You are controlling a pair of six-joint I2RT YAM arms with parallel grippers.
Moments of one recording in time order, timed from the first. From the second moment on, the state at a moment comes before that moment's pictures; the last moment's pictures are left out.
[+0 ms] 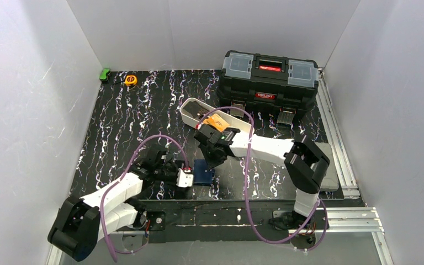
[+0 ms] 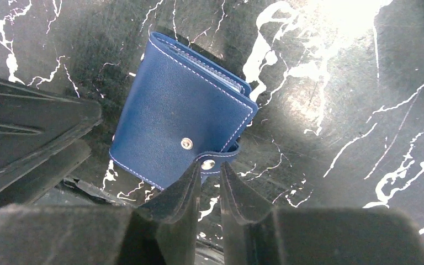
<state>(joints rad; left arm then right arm) -0.48 1.00 0.32 -0.22 0.75 1.16 1.04 1.82 1.31 -0.67 0.04 0.56</state>
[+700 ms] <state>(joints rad) -0.55 1.15 0.40 -0.20 0.71 1.22 1.02 1.74 1.26 -0.65 0.07 0.55</state>
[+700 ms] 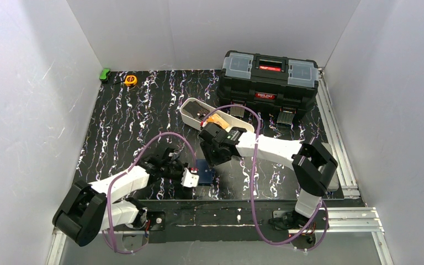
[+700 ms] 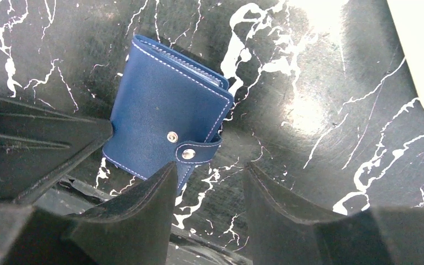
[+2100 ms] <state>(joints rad) -0.21 0.83 0.53 -0.53 0.66 0.77 1.05 1.83 1.32 -0.67 0.01 0.57</state>
